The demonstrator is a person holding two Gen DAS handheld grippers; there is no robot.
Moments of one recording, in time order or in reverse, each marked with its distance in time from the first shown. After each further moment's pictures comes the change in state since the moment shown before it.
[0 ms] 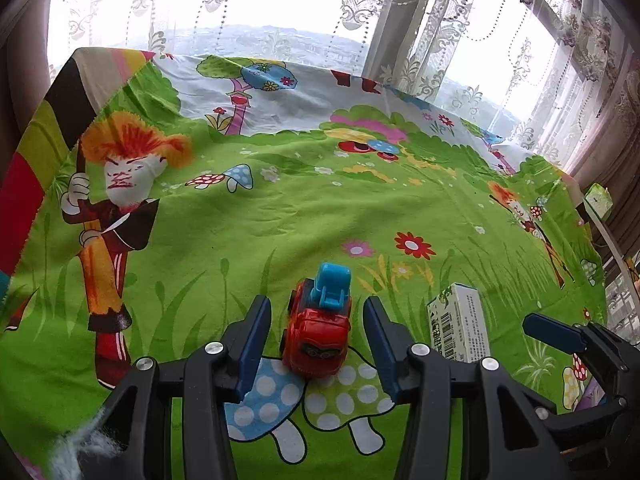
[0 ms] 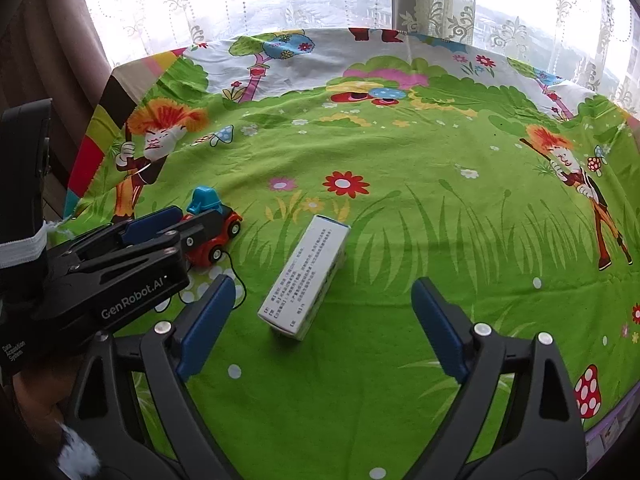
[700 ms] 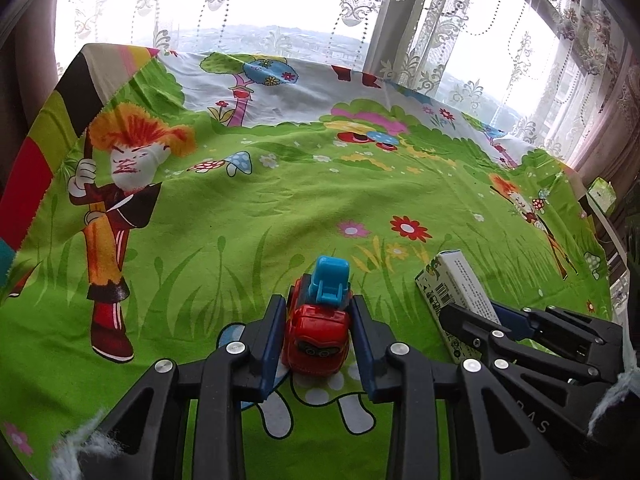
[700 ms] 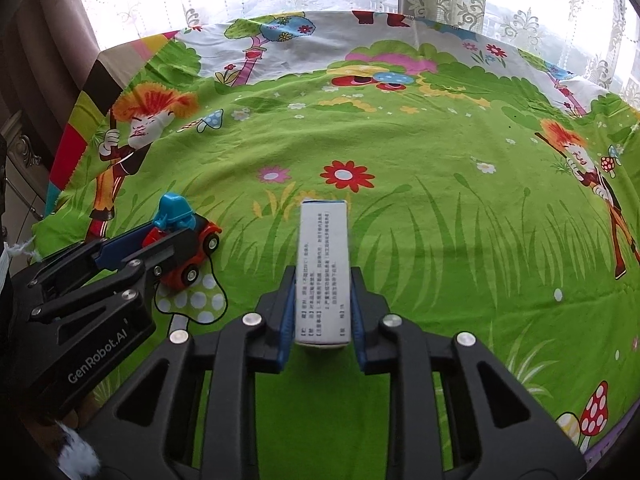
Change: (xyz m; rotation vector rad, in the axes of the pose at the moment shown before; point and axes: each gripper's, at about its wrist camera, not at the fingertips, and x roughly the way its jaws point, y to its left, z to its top) left arm -0.008 -0.009 -0.016 -0.009 -0.001 0.025; right arm 0.027 -0.001 0.003 -0.017 0.035 -0.003
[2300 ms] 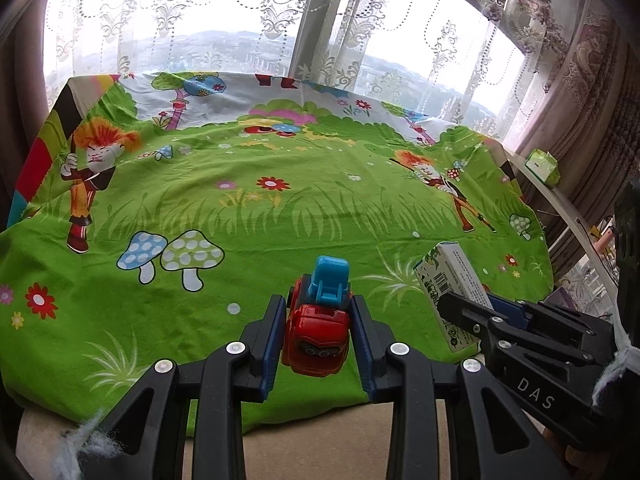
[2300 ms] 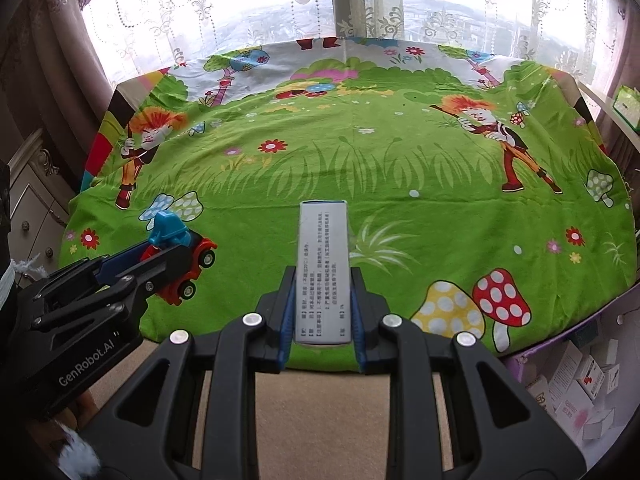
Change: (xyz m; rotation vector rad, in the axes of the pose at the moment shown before) left arm -0.089 -0.109 -0.067 0.065 -0.015 -0.107; right arm -0.123 -0.074 -0.085 0.084 -0.074 -0.029
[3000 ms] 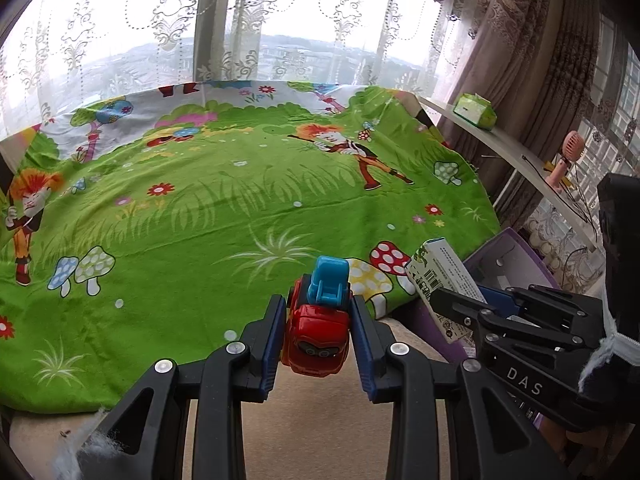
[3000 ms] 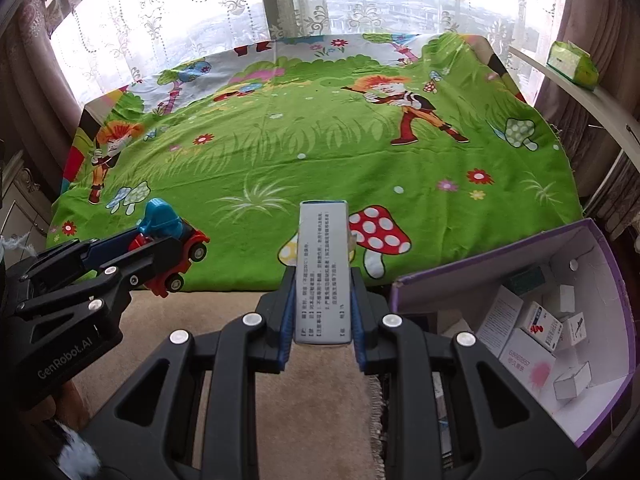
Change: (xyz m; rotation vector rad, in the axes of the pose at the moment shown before) left arm -0.008 -0.105 -0.020 0.213 0.056 -0.125; right arm -0.058 -0.086 -0.049 0.107 0.003 -0.093
